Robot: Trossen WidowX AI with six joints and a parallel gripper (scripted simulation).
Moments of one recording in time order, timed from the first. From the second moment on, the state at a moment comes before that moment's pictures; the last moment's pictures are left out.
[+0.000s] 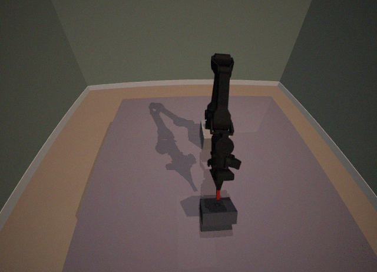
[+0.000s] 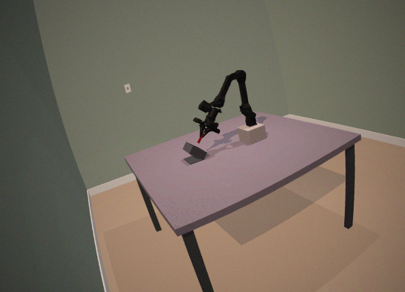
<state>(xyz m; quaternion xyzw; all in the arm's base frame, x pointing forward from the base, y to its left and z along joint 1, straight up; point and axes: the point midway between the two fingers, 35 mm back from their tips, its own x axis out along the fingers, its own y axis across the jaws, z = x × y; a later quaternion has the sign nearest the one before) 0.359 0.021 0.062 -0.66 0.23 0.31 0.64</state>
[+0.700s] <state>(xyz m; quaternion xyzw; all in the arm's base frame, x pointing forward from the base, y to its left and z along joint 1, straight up) 0.371 0.022 0.049 -0.66 0.23 0.31 0.64</state>
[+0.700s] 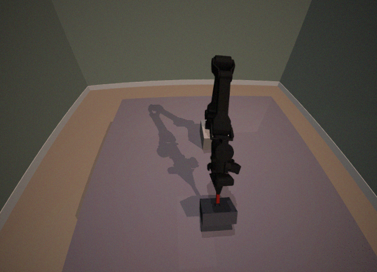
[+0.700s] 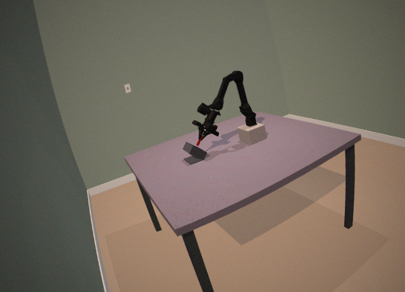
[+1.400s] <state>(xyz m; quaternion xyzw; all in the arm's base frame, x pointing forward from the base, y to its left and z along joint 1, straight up) 0.373 0.022 0.045 -0.66 0.23 0.31 0.64</state>
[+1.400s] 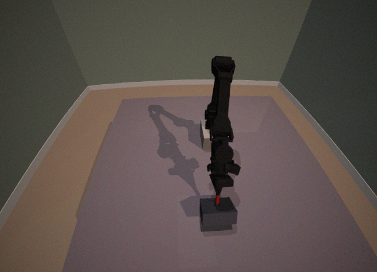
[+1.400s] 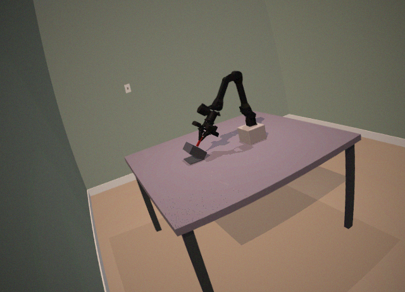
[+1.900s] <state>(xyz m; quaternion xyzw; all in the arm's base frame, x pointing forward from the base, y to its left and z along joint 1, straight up) 0.379 0.022 0.039 -0.66 0.23 0.31 0.64</state>
